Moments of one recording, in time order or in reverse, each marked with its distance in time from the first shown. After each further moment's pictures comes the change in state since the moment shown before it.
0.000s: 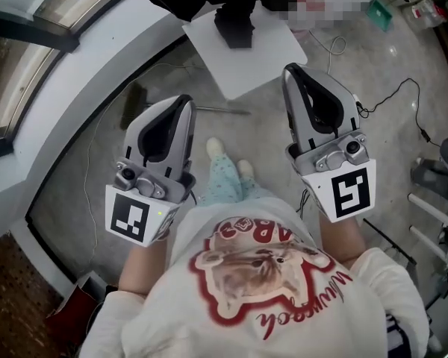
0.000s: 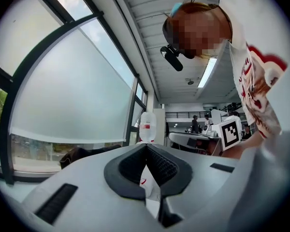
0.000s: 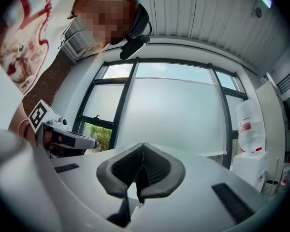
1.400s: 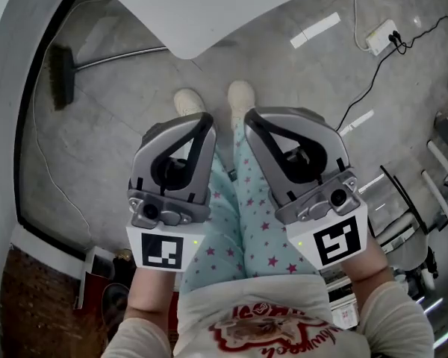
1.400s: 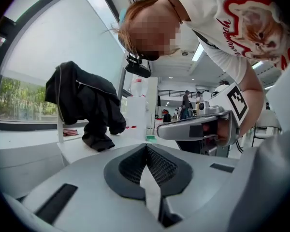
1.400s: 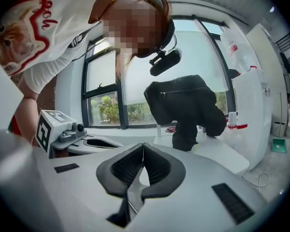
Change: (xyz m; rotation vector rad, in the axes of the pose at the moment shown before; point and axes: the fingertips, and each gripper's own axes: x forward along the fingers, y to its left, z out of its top) left arm 0.044 -0.027 -0.425 0.004 0.305 -0.098; right arm -0.078 0.043 -0.411 0.250 0.357 0.085
